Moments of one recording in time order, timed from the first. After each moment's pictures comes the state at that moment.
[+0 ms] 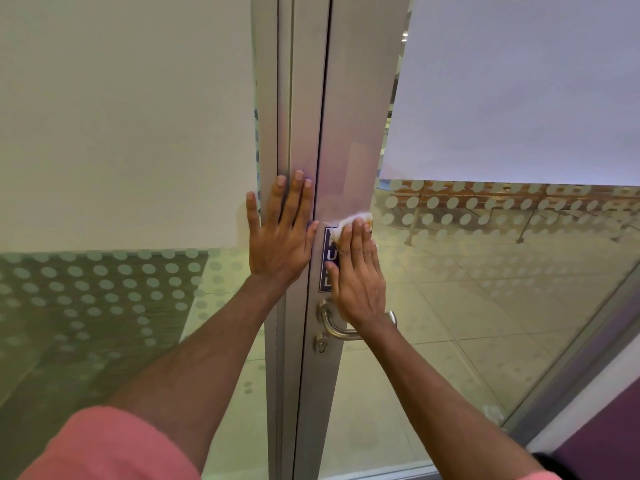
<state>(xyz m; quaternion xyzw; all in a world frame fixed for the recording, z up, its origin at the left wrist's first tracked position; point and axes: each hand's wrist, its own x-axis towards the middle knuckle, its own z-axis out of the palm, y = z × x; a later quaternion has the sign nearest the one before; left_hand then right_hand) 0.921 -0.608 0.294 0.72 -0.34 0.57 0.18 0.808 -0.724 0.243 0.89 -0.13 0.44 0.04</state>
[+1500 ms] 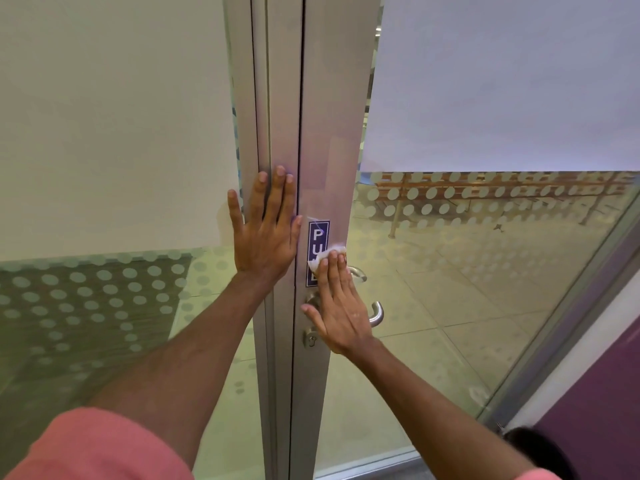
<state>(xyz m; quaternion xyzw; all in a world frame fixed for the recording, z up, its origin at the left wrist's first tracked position) 0.920 -0.608 0.295 0.72 -0.34 0.58 0.19 0.785 -0.713 0.192 0.95 -0.12 0.29 0.02</state>
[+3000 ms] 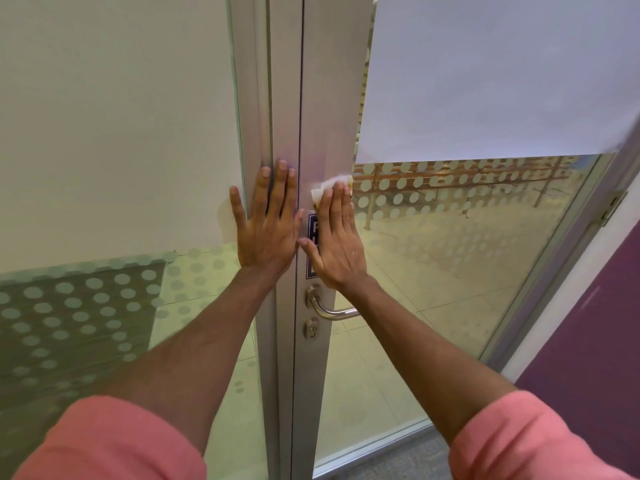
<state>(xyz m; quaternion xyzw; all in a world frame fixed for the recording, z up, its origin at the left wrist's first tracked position) 0.918 -0.606 0.297 0.72 -0.36 0.56 0.20 0.823 -0.720 0.272 0.90 -0.14 0.41 0.03</state>
